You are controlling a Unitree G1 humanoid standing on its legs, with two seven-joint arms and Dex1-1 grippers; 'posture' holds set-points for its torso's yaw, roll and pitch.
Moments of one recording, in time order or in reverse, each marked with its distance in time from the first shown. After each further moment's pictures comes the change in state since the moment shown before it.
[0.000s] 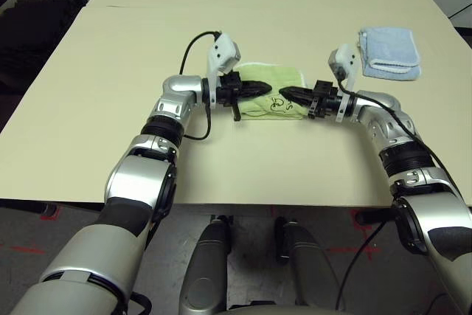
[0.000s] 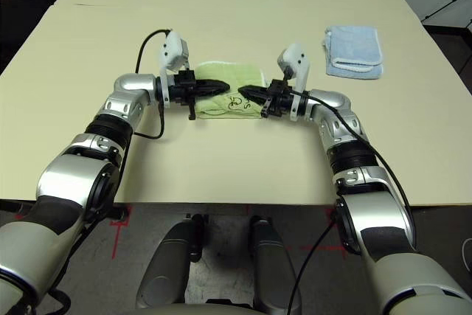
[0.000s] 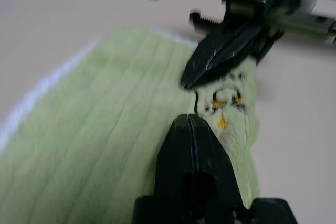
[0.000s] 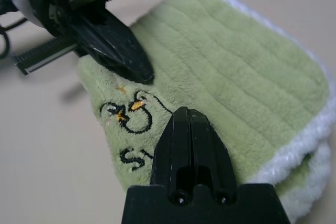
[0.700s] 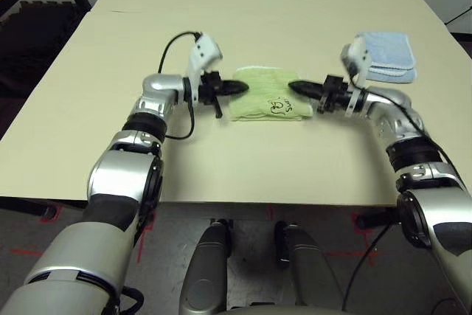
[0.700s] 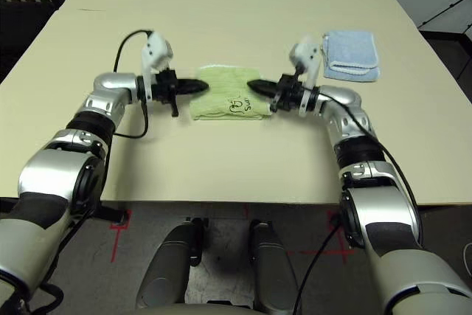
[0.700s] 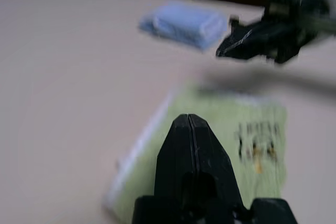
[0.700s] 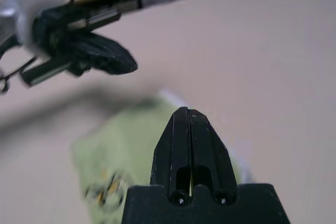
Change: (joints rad) left arm -0.160 0.052 0.174 0.016 -0.085 0.096 0.002; right arm -0.103 -0.016 -0.139 -0.091 0.111 0.075 -0.063
